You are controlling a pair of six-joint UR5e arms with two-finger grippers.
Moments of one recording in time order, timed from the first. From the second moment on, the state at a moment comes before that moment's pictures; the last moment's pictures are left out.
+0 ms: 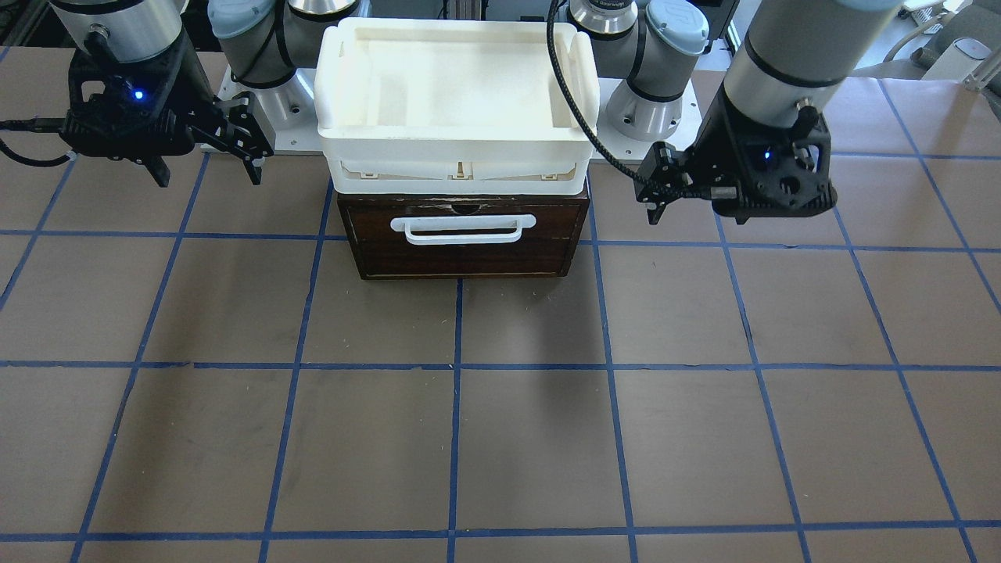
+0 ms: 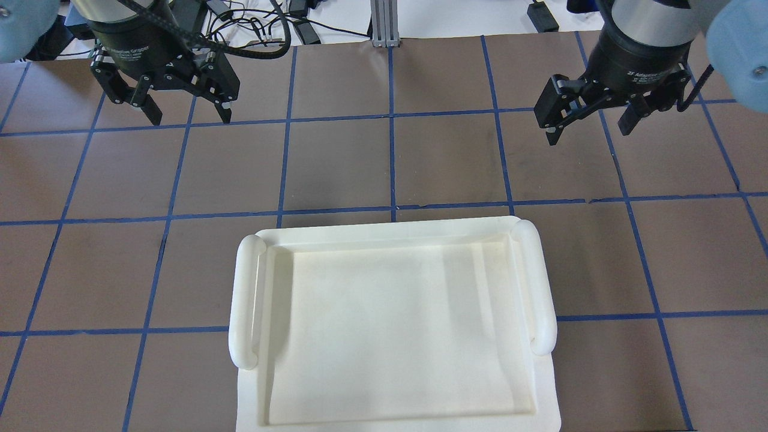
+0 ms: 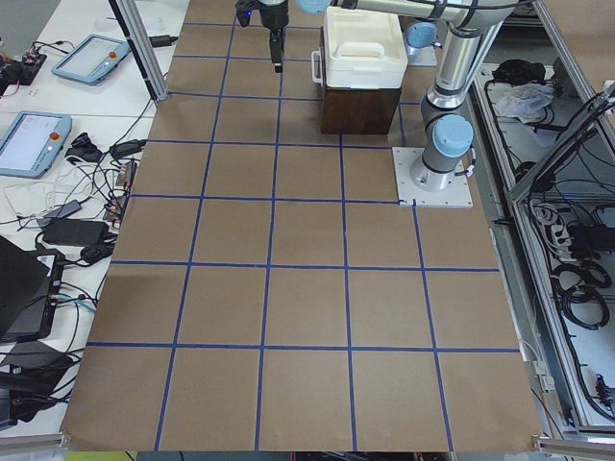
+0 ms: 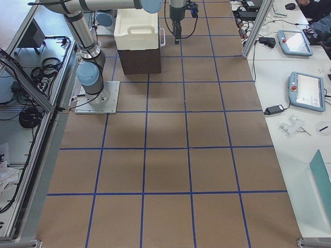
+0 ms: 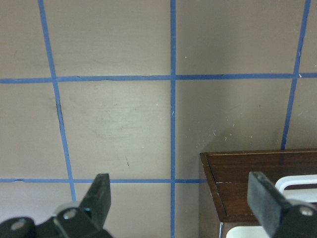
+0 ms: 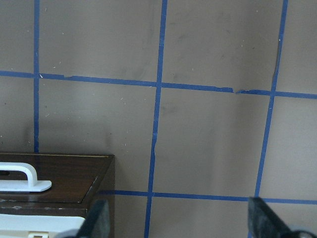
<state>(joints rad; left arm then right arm) -1.58 -1.64 -1.40 -1.71 1.62 -0.03 1.56 -1.61 1.56 -1.52 -1.60 -0.10</state>
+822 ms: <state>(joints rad) -1.58 -1.54 -1.54 -1.59 1.63 -0.01 1.56 -1.61 1.57 -1.51 -1.60 -0.10</state>
